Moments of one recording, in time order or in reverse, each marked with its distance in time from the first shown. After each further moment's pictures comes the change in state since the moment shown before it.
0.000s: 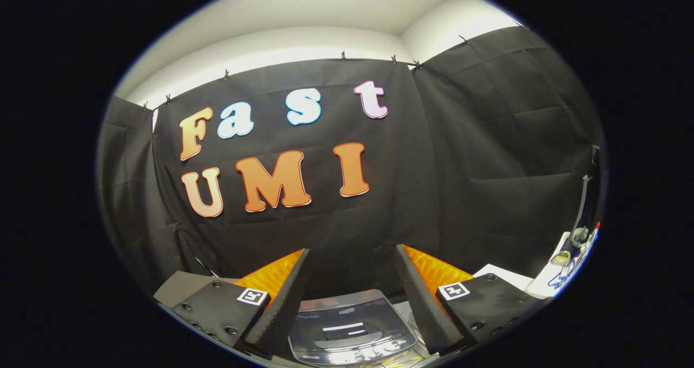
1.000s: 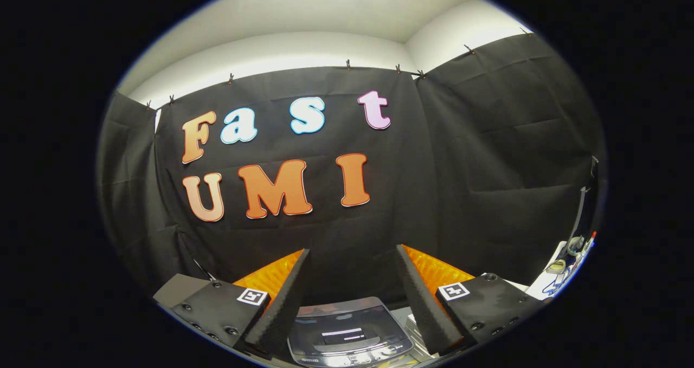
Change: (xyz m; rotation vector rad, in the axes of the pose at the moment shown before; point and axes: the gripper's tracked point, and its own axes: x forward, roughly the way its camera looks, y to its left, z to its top) arm -0.004 0.009 0.015 -0.020 -0.025 -0.001
